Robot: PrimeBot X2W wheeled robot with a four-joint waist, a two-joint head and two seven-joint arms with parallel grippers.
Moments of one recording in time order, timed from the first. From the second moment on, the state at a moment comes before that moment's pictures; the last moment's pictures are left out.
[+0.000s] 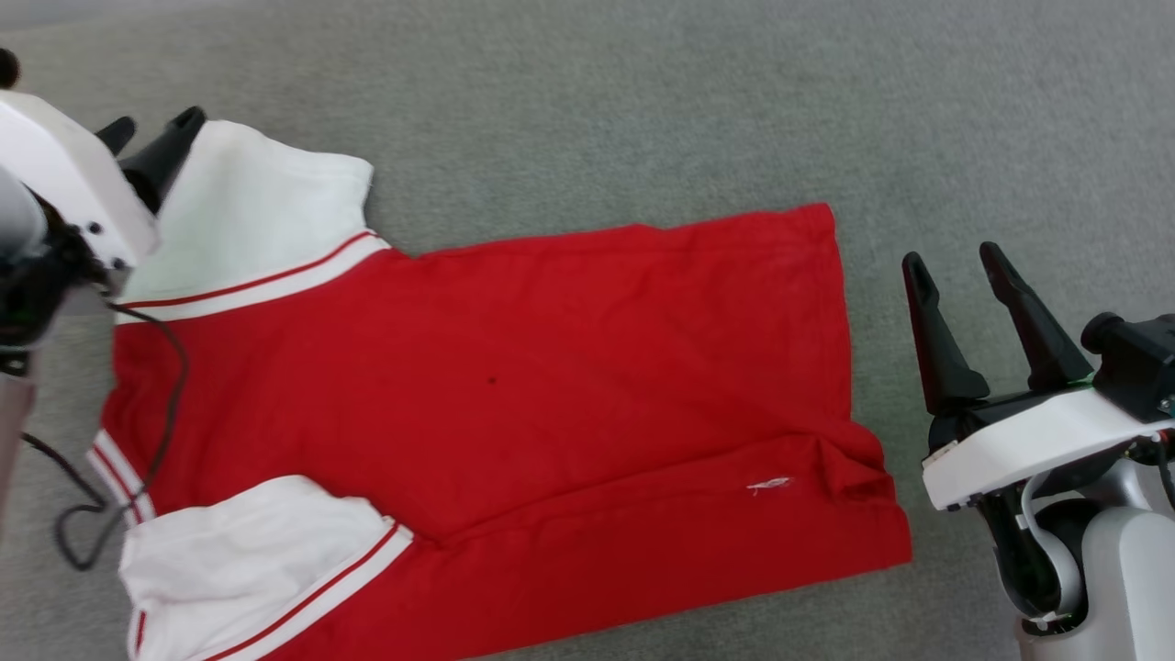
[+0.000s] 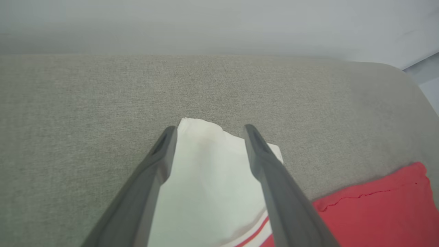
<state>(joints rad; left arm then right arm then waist) -0.82 0.64 -0.33 0.39 -0.96 -0.01 0.45 -0.23 -0.08 0.01 -0.10 0.25 0.13 0.10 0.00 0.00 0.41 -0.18</state>
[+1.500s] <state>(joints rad) -1.05 0.61 -0.42 0.56 -1.01 0.00 0.78 -0.59 -0.15 -0.01 0.17 0.51 0.13 0.77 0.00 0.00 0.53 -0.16</state>
